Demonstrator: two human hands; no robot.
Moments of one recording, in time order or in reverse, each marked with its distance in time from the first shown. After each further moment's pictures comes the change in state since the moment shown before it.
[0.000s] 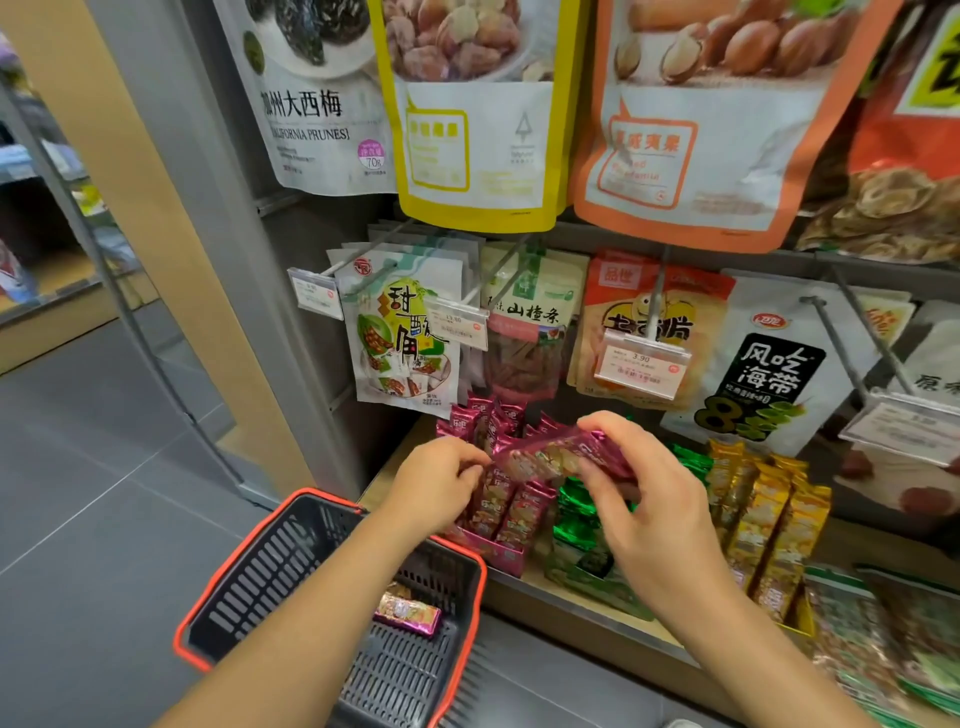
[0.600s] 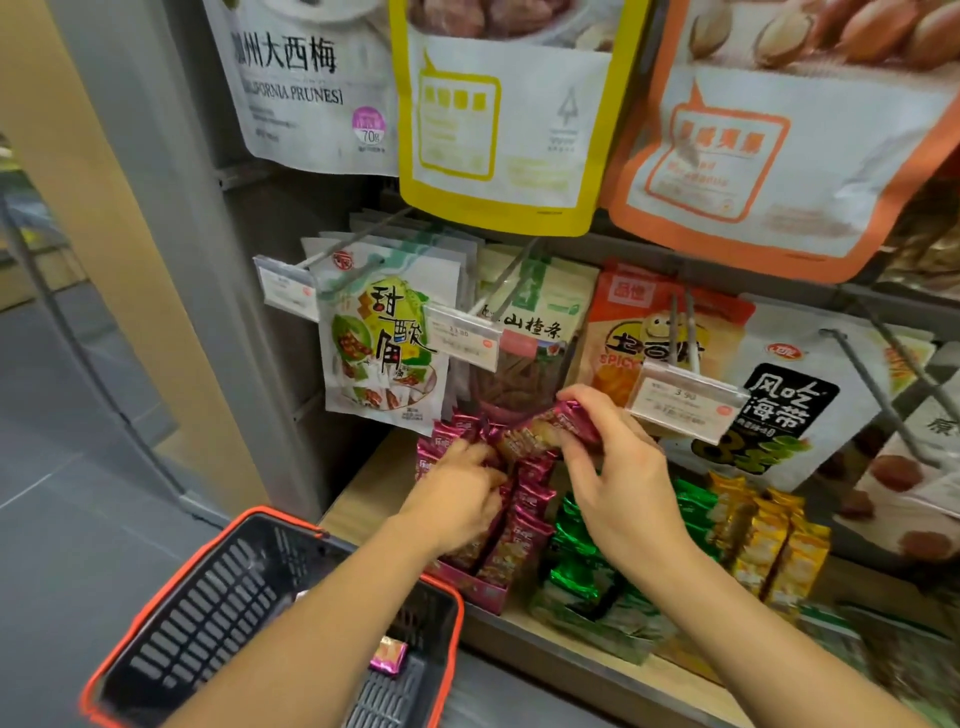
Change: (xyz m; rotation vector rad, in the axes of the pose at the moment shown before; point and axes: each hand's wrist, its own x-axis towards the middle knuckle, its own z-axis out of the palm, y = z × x) left_hand 0.060 -0.027 0.051 0.350 -0.056 0.388; right_hand 0.056 0.026 0.044 -0.061 -0.064 0.144
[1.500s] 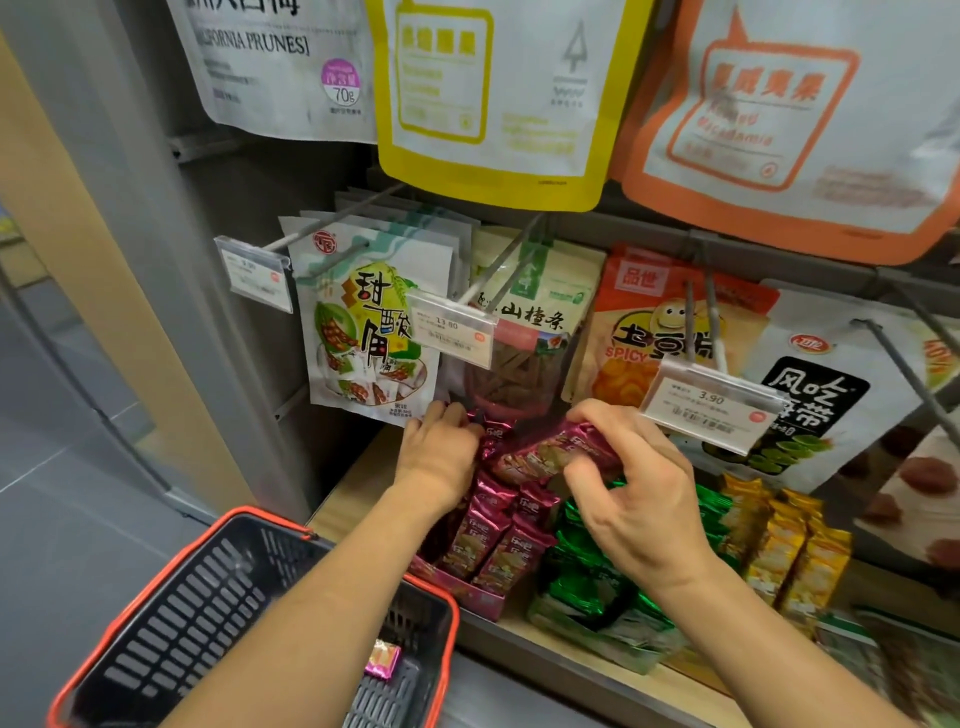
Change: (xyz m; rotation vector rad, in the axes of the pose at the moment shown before) left_hand 0.041 -0.013 -0.005 0.194 -0.040 -0.302; right_hand 0.005 0.028 0.007 -0.008 0.141 -0.186
